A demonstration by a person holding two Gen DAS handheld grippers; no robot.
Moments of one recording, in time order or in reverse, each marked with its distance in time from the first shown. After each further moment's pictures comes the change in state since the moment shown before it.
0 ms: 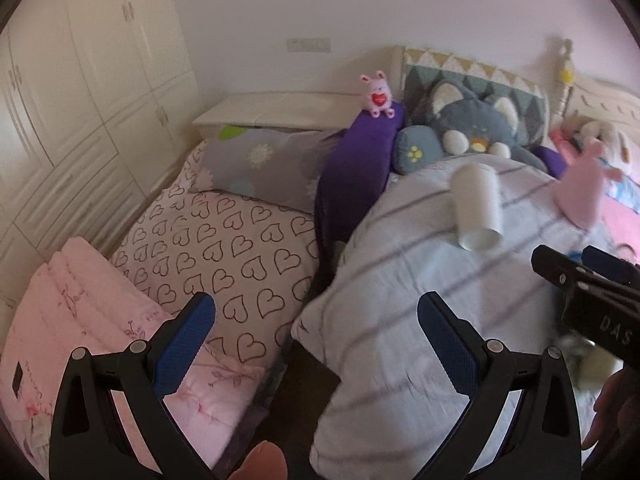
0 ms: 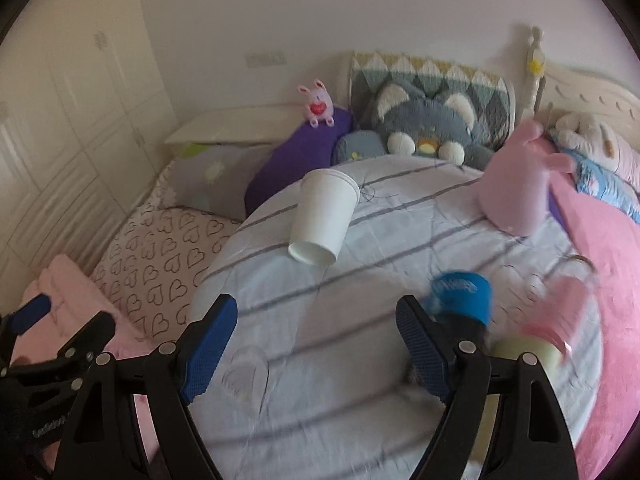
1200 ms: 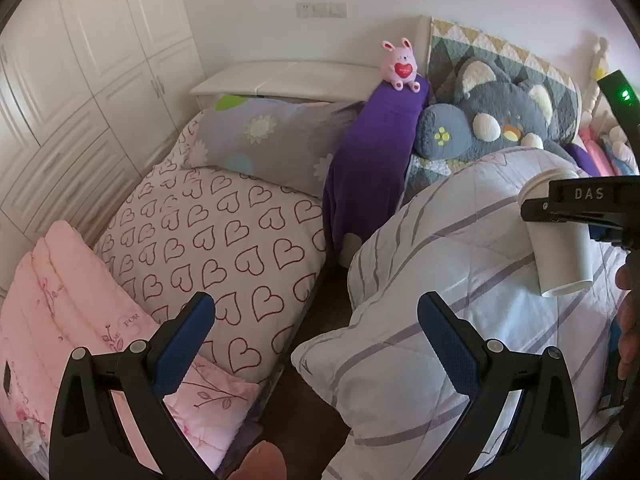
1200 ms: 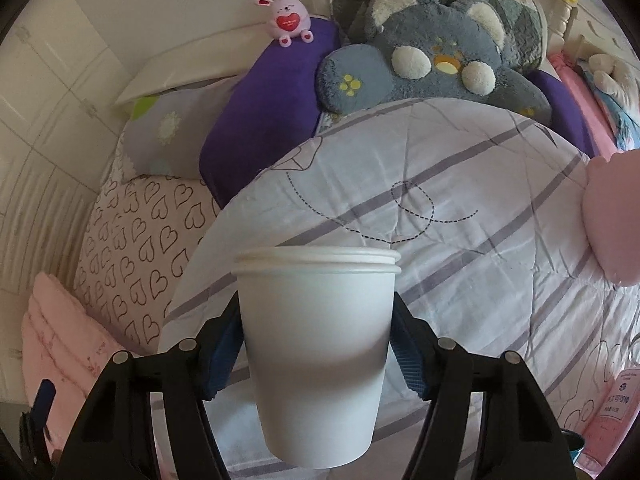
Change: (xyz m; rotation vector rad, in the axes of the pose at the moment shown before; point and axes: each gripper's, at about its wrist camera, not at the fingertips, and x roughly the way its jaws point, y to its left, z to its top) left arm 0.109 0.012 0.030 -0.033 0.095 -0.004; right arm 0.175 -0.007 0.095 0.116 0.340 -0.012
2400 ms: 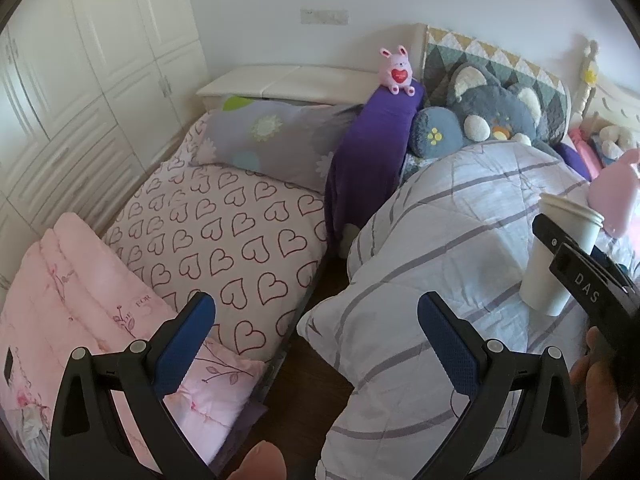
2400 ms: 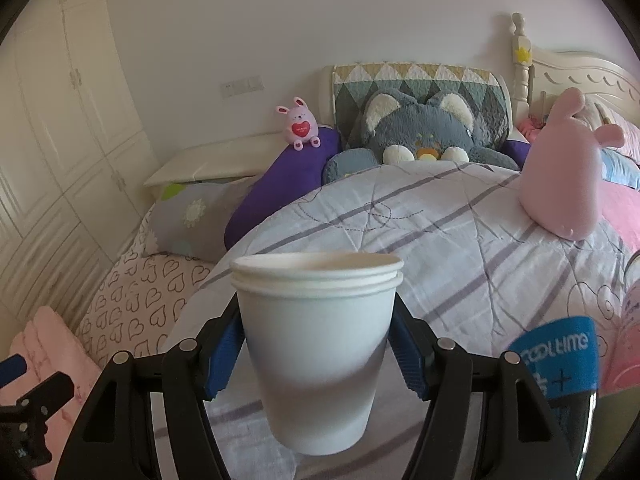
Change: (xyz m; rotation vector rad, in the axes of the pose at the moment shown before) left arm -0.054 0.008 -0.037 -0.009 -0.019 -0.006; right arm -0.050 -0.005 -0.116 -0.023 -0.491 0.023
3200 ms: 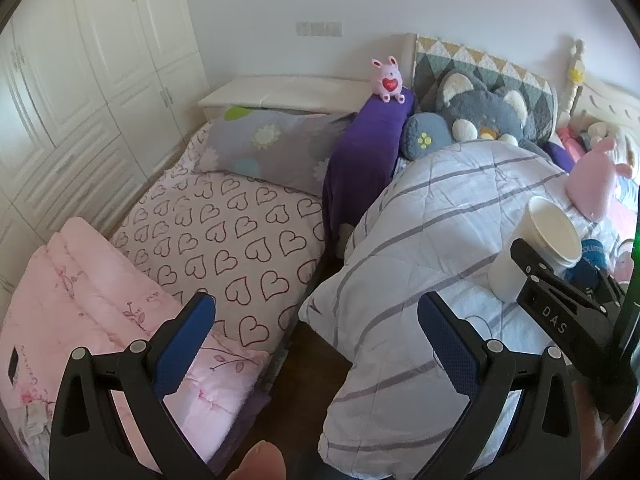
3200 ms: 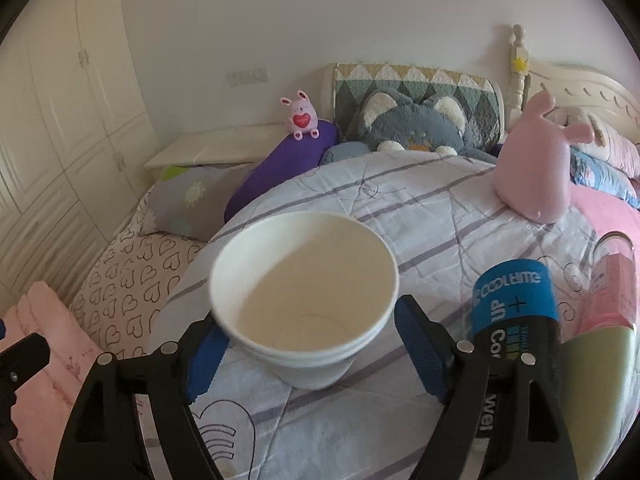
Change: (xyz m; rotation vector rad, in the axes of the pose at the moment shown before) left arm -0.052 0.000 -0.024 0.014 -0.035 0.003; right arm -0.039 0.005 -0.029 -0.057 0.022 -0.041
